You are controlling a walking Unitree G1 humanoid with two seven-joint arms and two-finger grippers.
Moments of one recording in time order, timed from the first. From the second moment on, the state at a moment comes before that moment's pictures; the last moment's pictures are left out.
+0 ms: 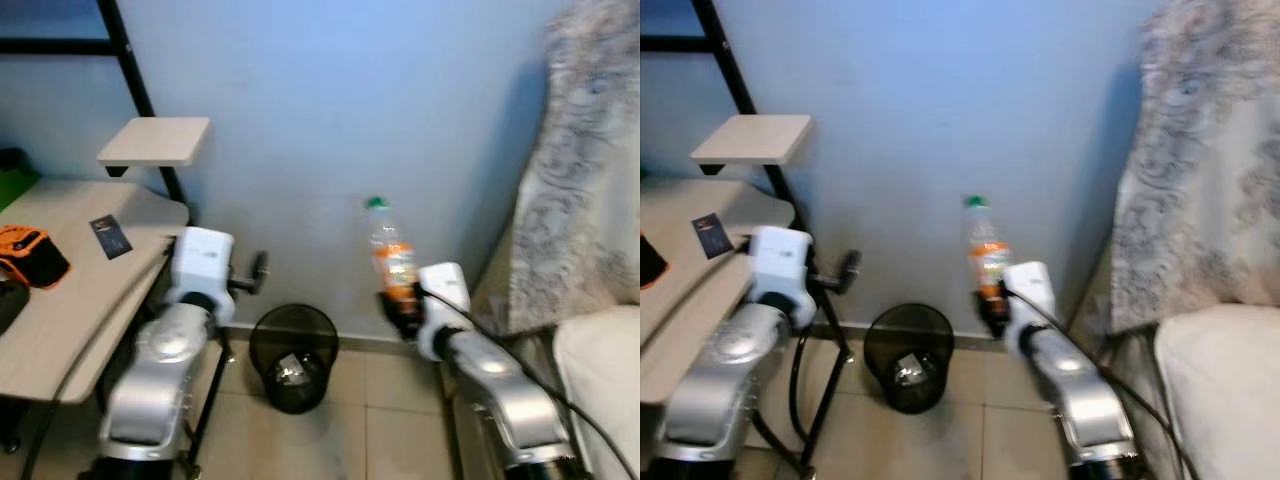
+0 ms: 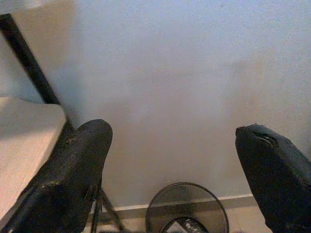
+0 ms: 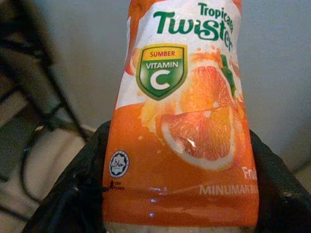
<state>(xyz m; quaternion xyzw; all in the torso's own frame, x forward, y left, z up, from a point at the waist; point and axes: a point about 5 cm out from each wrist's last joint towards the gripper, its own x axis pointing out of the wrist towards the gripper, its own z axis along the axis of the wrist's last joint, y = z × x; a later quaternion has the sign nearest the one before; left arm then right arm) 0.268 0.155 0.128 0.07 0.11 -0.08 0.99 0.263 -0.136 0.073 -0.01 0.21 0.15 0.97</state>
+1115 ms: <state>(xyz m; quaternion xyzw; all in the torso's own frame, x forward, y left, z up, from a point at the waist) 0.261 0.156 0.127 0.11 0.12 -0.13 0.98 0.251 -0.137 0.070 -0.08 0.23 0.25 0.94</state>
